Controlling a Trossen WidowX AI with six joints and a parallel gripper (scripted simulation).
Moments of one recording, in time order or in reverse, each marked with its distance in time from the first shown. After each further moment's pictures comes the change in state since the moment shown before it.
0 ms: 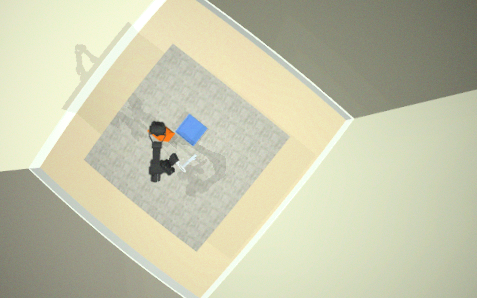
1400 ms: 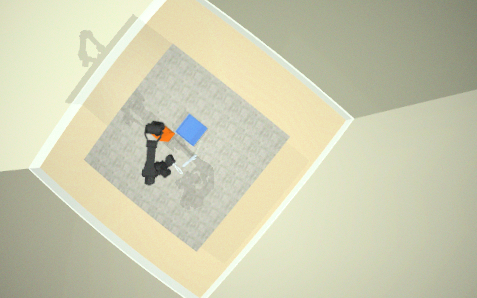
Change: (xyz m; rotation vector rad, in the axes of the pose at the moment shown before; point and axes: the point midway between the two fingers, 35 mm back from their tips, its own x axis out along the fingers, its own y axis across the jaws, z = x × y) arm -0.047 0.010 0.010 0.006 0.003 0.000
